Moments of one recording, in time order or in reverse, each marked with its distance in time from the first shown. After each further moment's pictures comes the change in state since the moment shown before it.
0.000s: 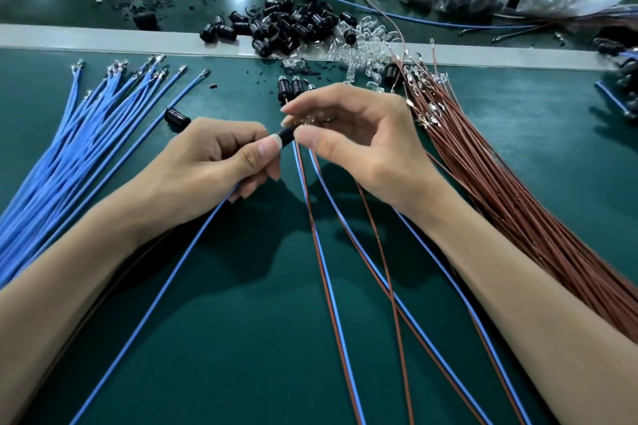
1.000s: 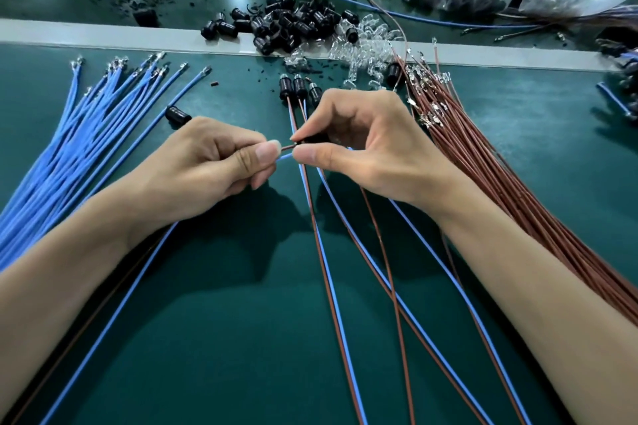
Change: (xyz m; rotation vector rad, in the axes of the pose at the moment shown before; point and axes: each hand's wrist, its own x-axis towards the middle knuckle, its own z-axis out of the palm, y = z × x) left_hand -0.004 -0.003 -0.006 0.091 -0.069 0.019; right_hand 0.001 -0.005 -0.009 -0.108 -0.192 0.109
